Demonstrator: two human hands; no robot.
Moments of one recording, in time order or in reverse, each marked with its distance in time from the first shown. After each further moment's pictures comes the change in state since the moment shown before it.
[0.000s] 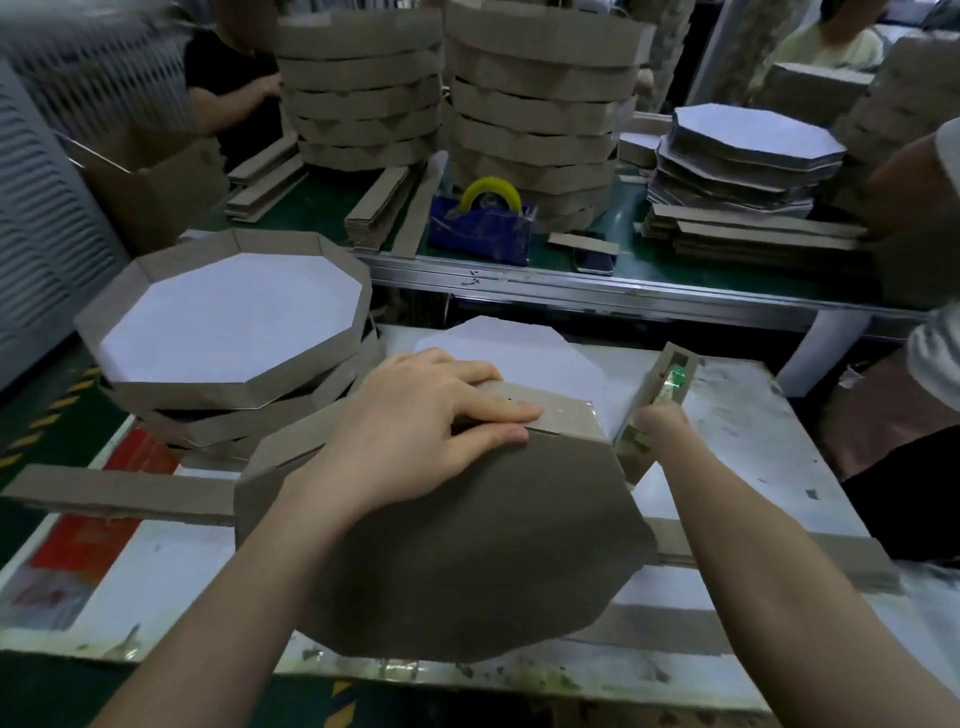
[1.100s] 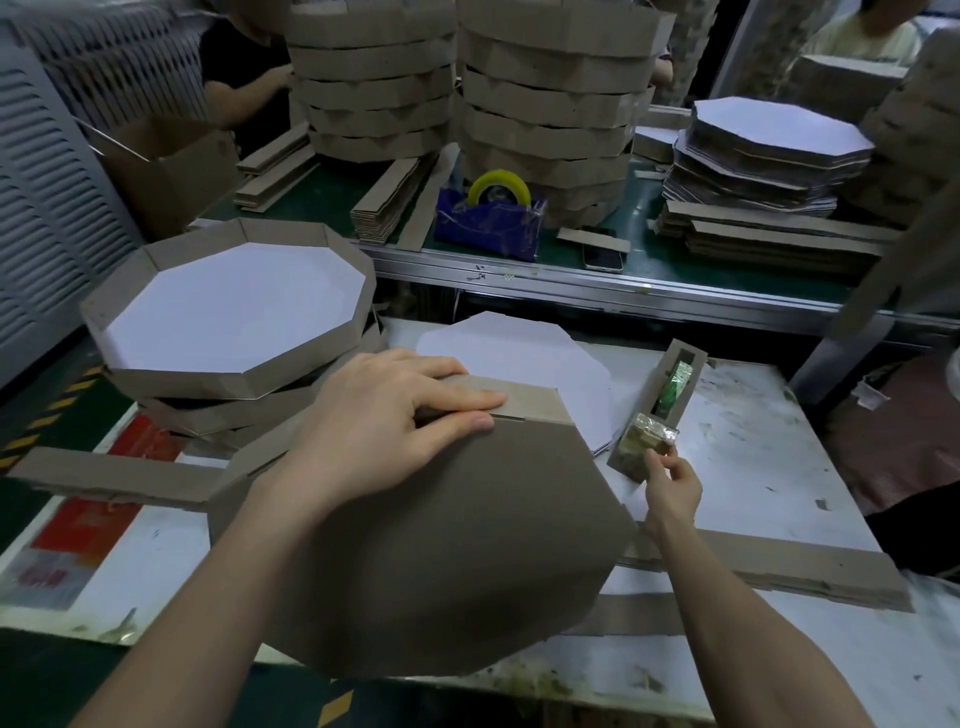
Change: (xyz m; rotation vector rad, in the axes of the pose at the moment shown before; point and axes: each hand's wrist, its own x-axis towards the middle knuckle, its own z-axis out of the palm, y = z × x) left_hand -0.005 -0.007 0.005 -0.053 0.097 -0.084; right_hand -0.009 0.093 0.032 0.642 0.063 -0.134
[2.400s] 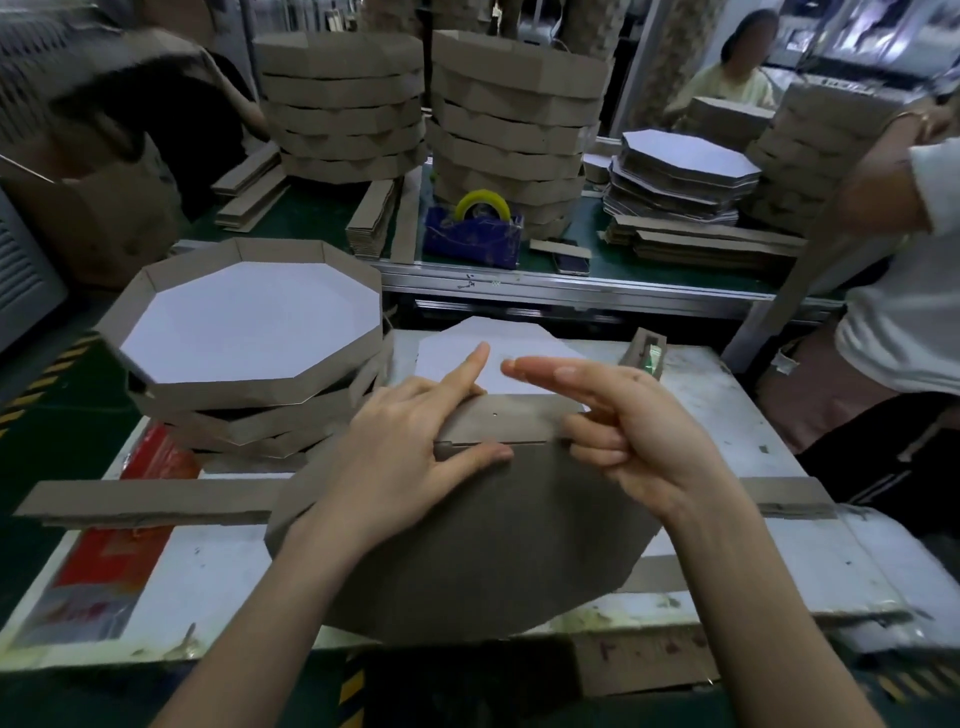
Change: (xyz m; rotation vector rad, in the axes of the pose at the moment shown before) left_hand -0.087 -0.046 -0.027 -0.142 0.132 0.073; right_hand -0.312 -0.186 0.013 0.202 -0.915 -0.088
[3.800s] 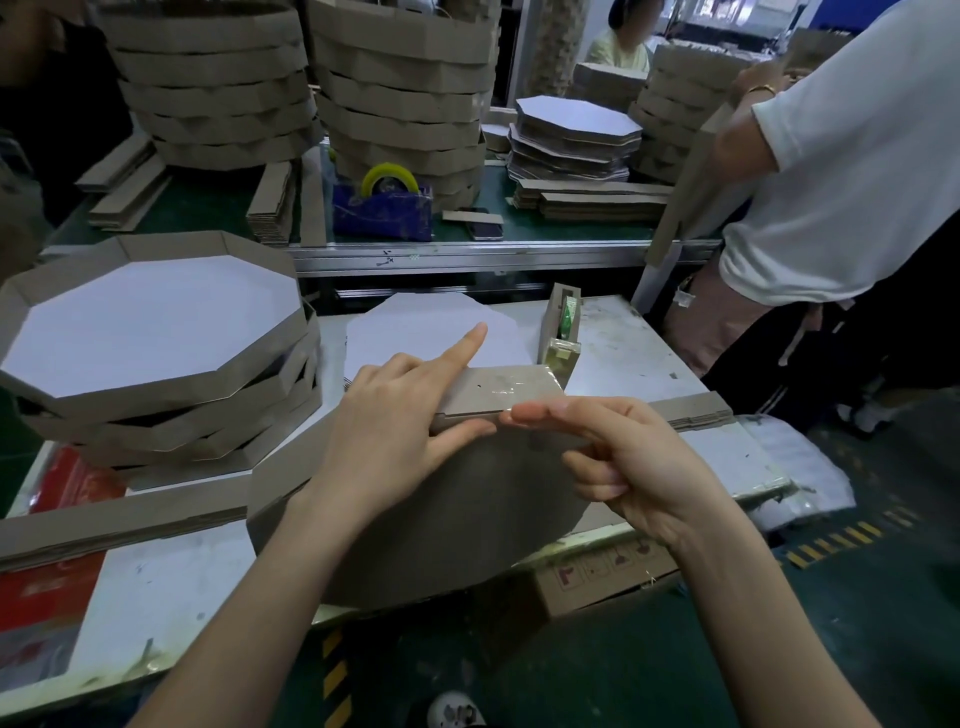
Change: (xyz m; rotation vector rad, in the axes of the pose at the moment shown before) left_hand -0.008 0.032 0.013 0.094 -0.119 0.141; right_hand -0.091 0.038 -0.010 -0.035 0.238 0.046
